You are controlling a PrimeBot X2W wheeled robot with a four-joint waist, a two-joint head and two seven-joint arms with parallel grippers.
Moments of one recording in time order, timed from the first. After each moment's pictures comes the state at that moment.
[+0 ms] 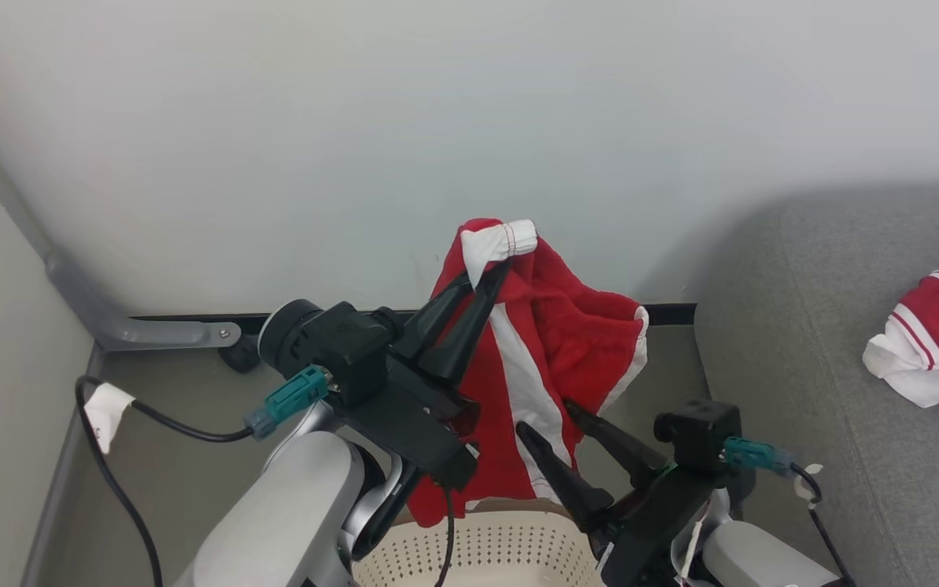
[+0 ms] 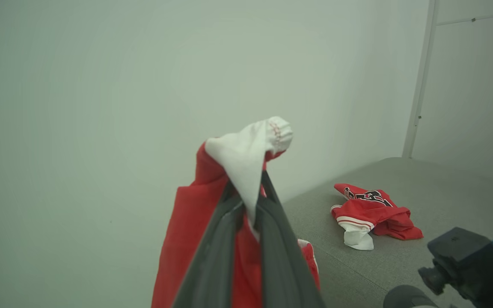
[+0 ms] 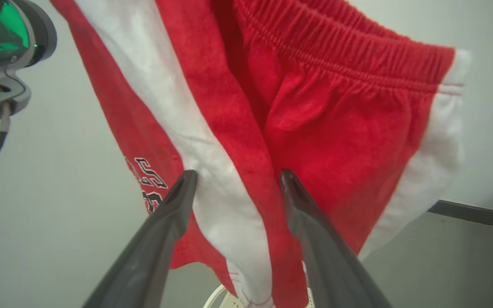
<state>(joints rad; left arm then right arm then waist) -0.63 0.11 -0.61 0.28 -0.54 -0.13 -0.20 -0.53 -0.25 0.86 0.37 0.80 0.12 -0.15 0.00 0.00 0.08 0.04</state>
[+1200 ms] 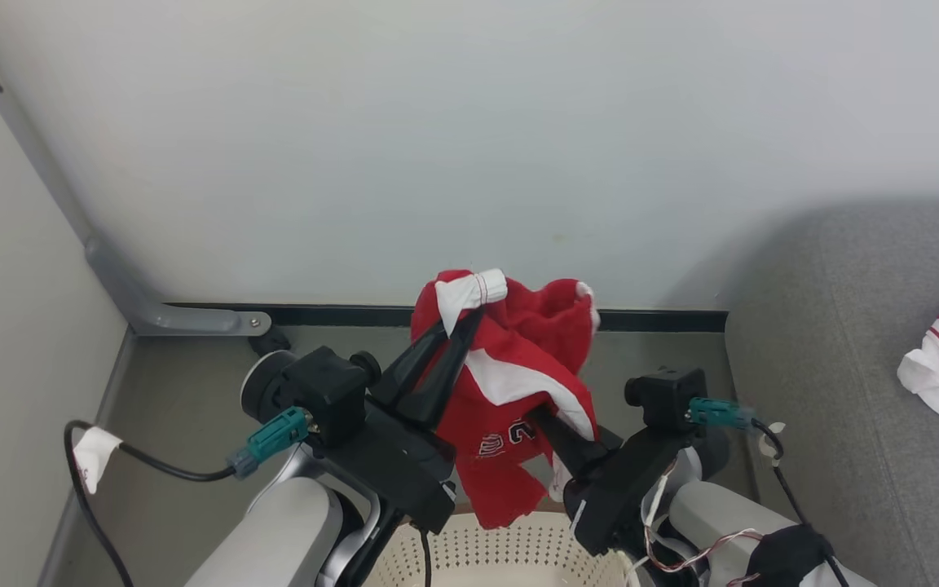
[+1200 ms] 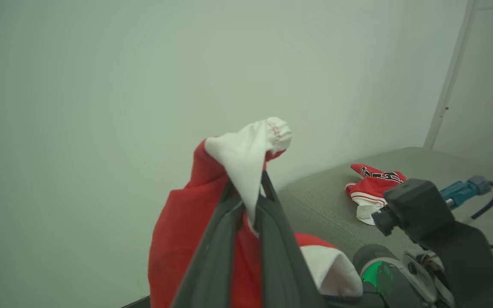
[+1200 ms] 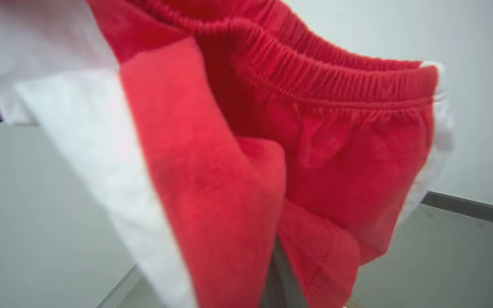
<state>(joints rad) -0.55 0.16 -0.62 0.23 -0.57 -0.11 -0.18 -0.75 -0.19 1.14 0.62 1.04 0.12 -0.23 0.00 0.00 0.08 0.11</state>
